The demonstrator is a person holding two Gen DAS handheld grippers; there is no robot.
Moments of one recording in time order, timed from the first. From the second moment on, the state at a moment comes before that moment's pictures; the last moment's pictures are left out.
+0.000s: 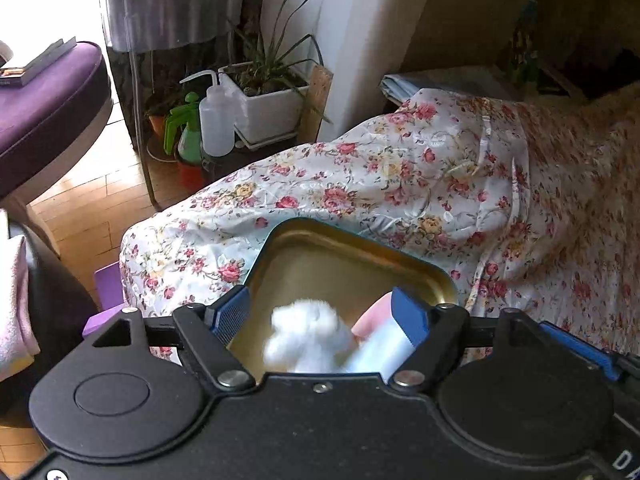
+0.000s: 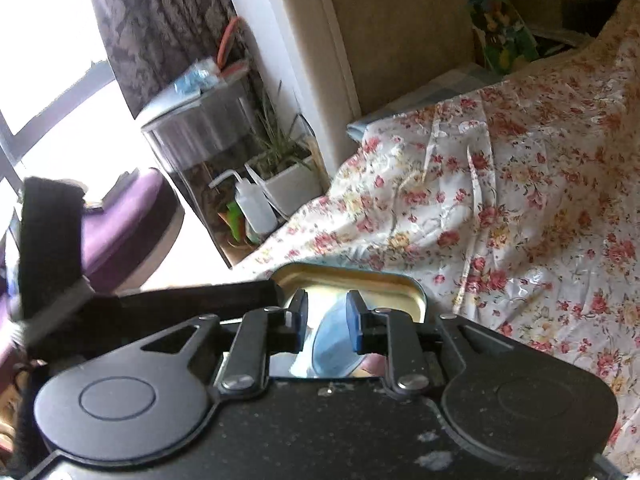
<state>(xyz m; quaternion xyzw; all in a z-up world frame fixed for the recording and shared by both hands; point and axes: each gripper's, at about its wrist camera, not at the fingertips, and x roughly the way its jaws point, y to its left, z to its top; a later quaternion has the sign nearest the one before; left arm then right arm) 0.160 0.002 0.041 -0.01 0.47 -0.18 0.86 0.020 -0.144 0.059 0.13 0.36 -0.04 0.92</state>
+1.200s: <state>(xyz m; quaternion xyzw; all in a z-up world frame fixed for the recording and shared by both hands) -0.012 -0.054 0.096 0.14 0.37 -0.34 0.86 -0.257 -0.245 0.035 0.14 0.28 -0.30 0.90</state>
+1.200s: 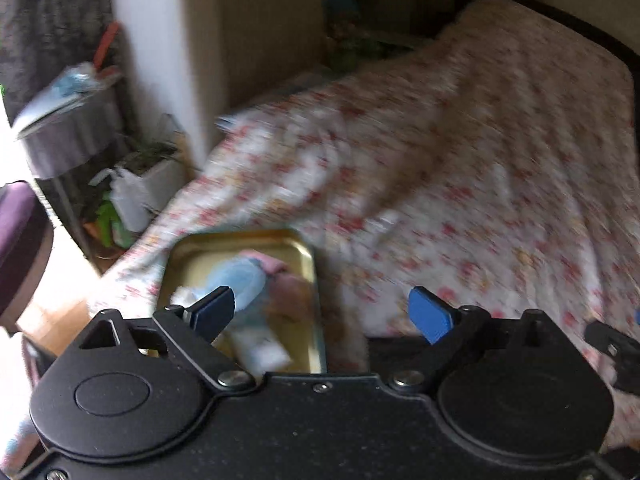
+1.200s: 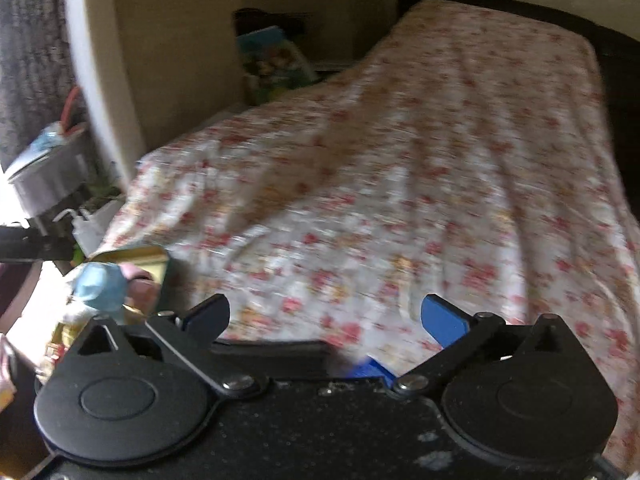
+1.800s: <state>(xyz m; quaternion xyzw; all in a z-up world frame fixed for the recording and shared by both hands) -0.143 -0.061 -0.006 0.24 0.42 -0.41 0.77 -0.332 -0.301 -0.027 0.25 0.32 -0.36 0.84</state>
